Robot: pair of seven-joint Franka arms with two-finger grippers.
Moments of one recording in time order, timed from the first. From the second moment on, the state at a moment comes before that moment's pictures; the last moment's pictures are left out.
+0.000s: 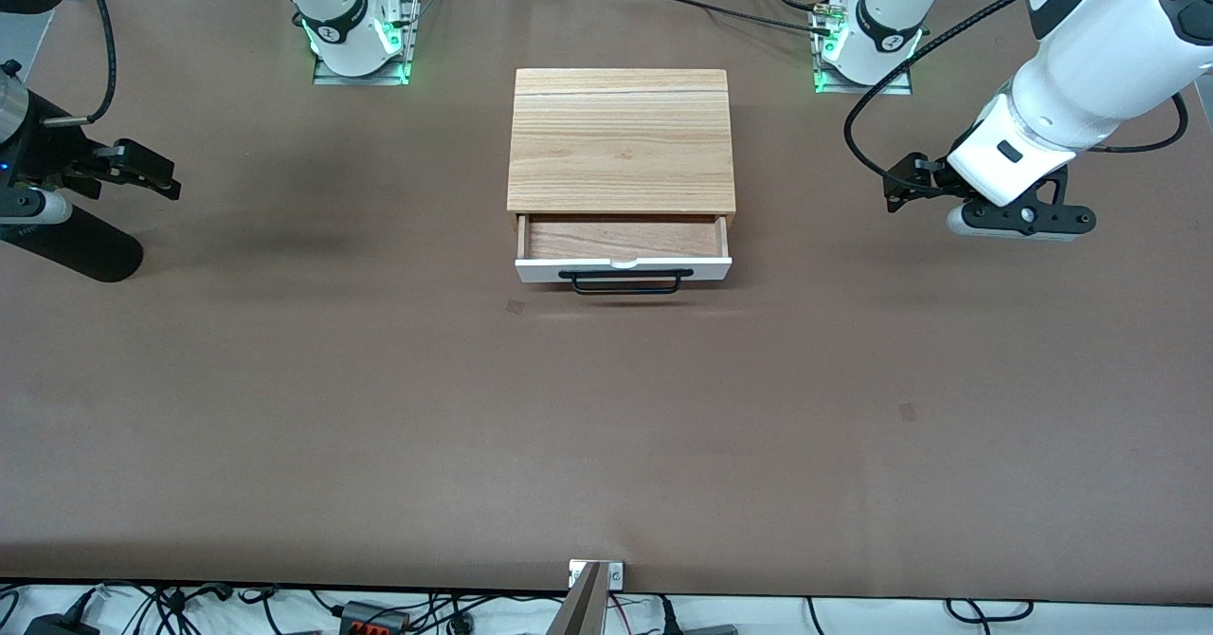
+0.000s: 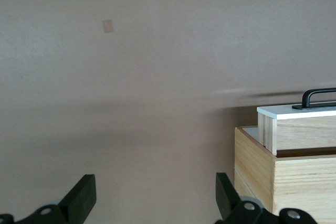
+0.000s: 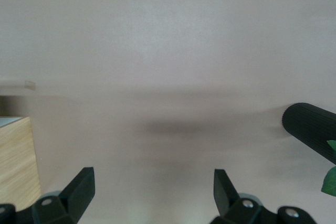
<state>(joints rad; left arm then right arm) 0.11 0.02 -0.33 -1.73 -0.04 1.70 -0.20 -0.06 0.01 0.04 -1.67 -0.01 1.61 -0.02</state>
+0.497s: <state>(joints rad) 0.11 0.02 -0.34 -1.73 -0.04 1.70 -0.20 -0.06 0.01 0.04 -1.67 -0.01 1.61 -0.02</state>
